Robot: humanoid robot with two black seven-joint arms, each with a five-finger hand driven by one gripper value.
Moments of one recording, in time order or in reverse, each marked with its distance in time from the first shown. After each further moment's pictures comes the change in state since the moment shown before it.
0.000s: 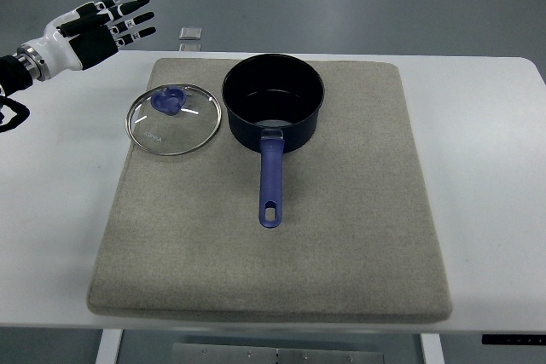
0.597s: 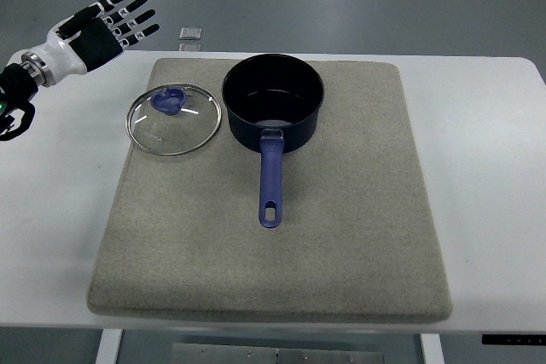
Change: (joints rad) left arm 0.032 -0.020 -0.034 0.005 -0.249 0.000 0.114; right arm 0.000 0.000 0.001 0.000 0.000 0.000 0.000
